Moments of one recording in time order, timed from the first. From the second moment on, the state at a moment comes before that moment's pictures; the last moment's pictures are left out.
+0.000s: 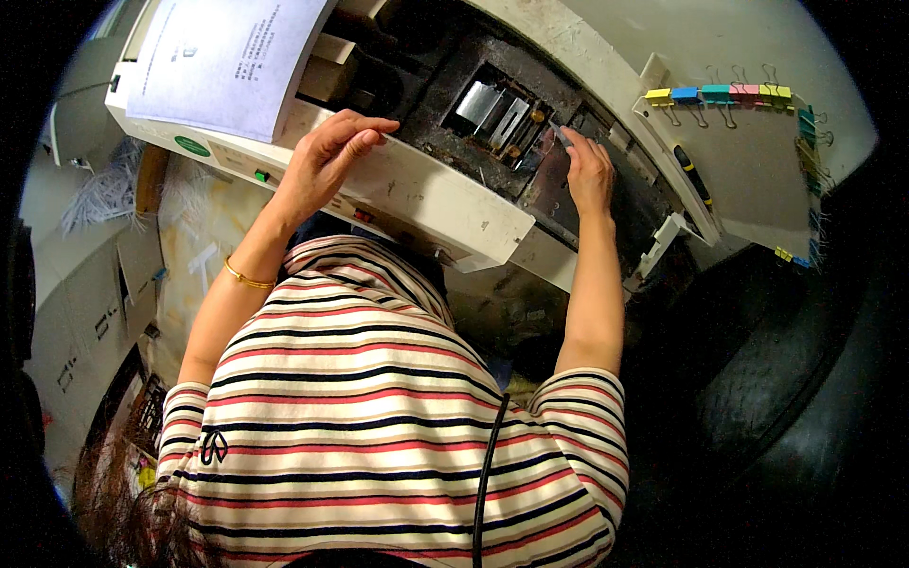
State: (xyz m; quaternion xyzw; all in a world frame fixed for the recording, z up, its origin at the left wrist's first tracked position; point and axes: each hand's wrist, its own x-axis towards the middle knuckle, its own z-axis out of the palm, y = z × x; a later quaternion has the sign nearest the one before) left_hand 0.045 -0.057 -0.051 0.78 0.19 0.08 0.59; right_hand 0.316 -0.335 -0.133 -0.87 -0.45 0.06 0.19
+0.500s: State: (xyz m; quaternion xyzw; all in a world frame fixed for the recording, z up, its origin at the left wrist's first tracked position) left_hand 0.044 -0.061 -0.056 0.77 0.19 0.10 0.61; right_hand 0.304 -0.331 -0.122 -0.83 -0.52 0.11 0.16
